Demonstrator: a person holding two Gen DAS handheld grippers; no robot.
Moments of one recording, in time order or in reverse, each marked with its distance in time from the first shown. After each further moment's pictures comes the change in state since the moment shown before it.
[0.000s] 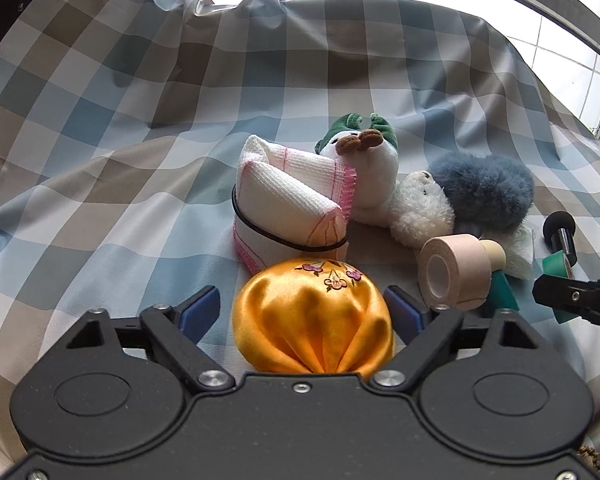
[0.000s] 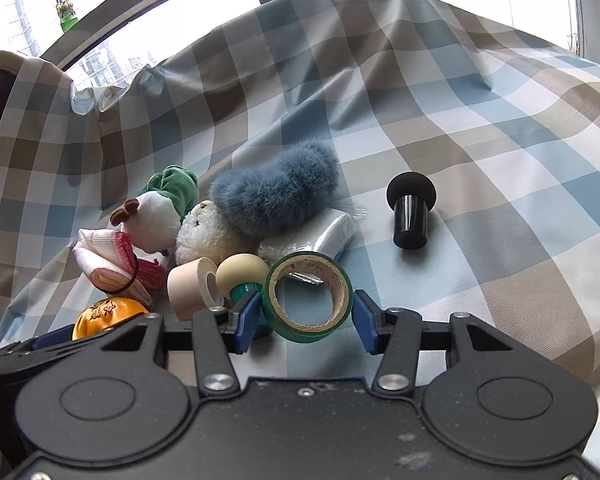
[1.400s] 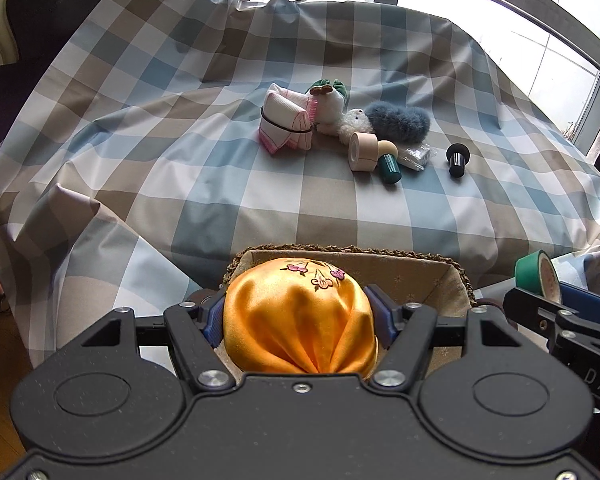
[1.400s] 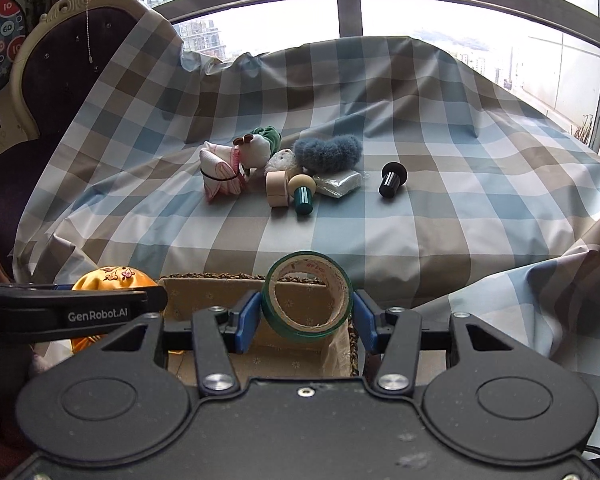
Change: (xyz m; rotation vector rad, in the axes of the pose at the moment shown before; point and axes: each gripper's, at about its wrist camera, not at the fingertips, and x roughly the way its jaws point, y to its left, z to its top) left arm -0.187 -0.026 -0.080 -0.096 0.093 -0.008; right arm -0.227 0.027 -0.113 -0.284 -0.001 0.031
